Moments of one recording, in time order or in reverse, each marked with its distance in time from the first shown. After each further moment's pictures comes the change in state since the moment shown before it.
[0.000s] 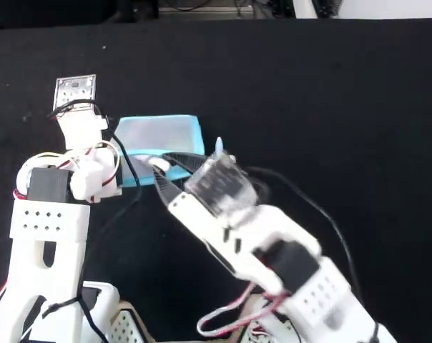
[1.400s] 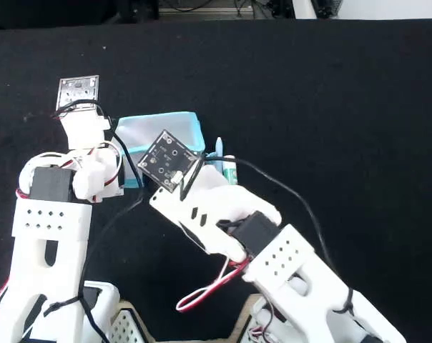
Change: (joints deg) left arm 0.1 0.0 0.1 0.0 0.0; right arm -0.7 16.7 -4.3 -1.0 3.7
